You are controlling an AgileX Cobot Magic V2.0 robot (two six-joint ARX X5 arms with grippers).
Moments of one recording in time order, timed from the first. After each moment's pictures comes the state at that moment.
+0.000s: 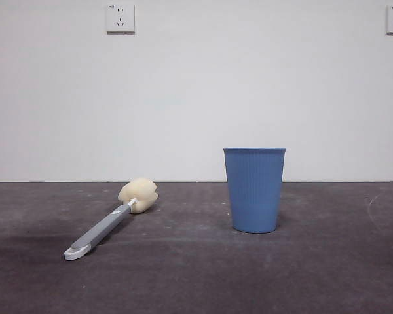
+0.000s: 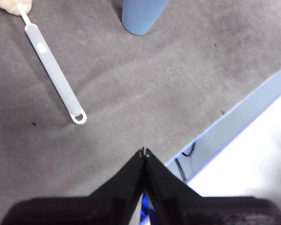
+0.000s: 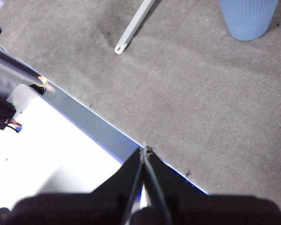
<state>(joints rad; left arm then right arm) -0.60 0.65 0.78 -0.86 0.20 -0.21 0.63 0.65 0.79 -0.92 -0.31 0.24</state>
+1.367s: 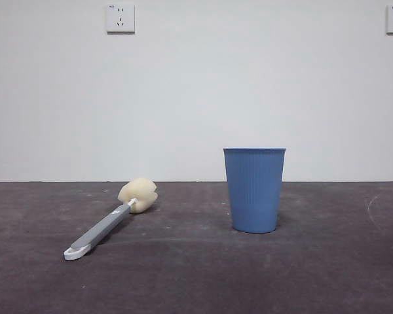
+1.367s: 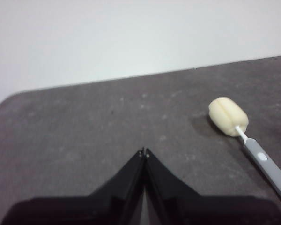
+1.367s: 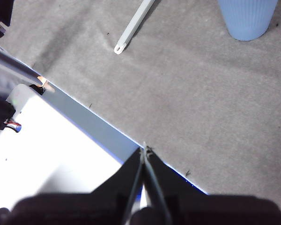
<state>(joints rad) 0.01 0.01 0.02 -0.08 0.09 0.08 0.63 0.65 0.79 -0.92 -0.31 0.24</state>
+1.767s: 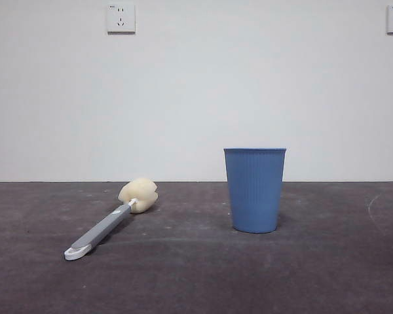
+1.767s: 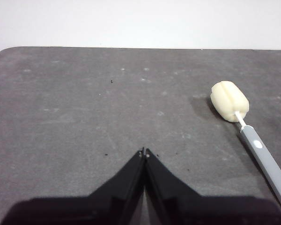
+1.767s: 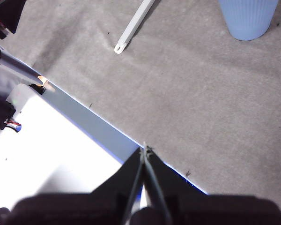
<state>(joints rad) 0.01 0.00 0.02 -0.18 0.07 -0.05 0.63 0.65 0.79 -0.92 -0.31 0.24</state>
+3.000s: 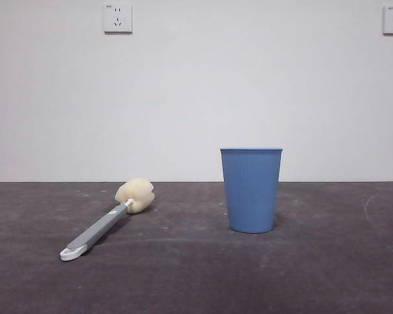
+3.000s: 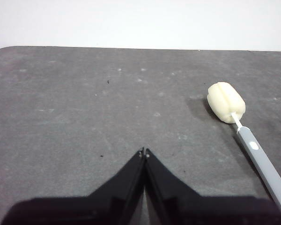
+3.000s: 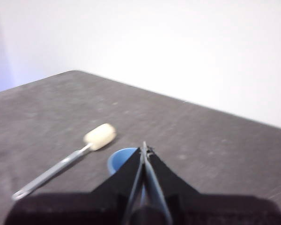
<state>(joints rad) 0.01 0.00 0.02 -0.18 0.07 -0.05 0.36 0.29 0.64 -0.44 -0.15 -0.14</state>
